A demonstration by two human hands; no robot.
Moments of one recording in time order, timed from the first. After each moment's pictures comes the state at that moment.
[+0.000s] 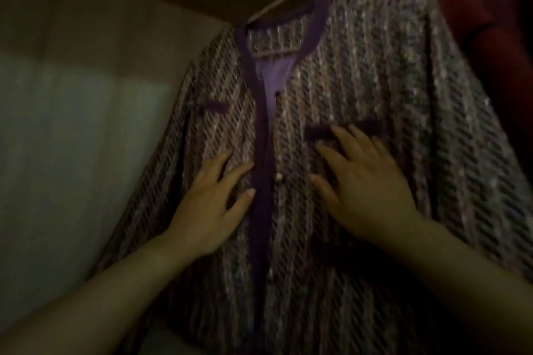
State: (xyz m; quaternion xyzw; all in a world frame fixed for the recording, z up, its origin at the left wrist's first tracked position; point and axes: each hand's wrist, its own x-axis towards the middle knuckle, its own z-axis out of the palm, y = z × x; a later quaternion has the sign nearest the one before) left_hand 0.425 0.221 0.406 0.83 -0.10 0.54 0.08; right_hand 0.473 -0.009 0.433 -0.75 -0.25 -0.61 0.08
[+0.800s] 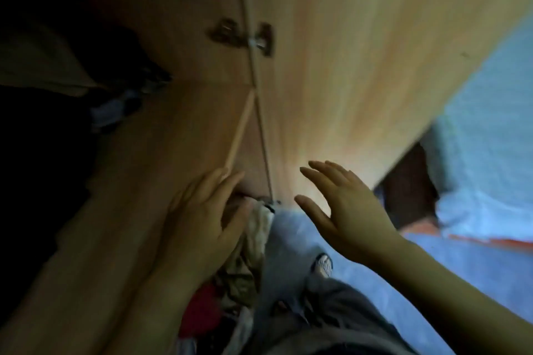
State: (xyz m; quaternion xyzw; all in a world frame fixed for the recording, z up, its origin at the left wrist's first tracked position) left_hand 0.209 0.015 -0.050 0.91 -0.35 -0.03 0.22; right_hand 0.101 -0.182 -0.068 -0.97 0.13 -0.08 0.21
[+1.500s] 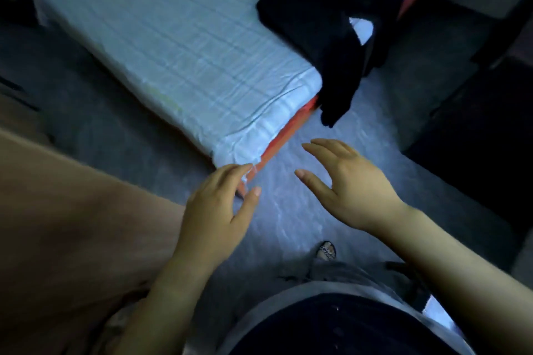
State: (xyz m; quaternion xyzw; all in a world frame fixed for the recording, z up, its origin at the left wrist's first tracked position) left_hand -0.077 -0.359 -0.101 0.61 -0.74 -0.20 0.22; right_hand -0.292 -0.381 -0.088 -0.76 0.60 -0.15 0.20
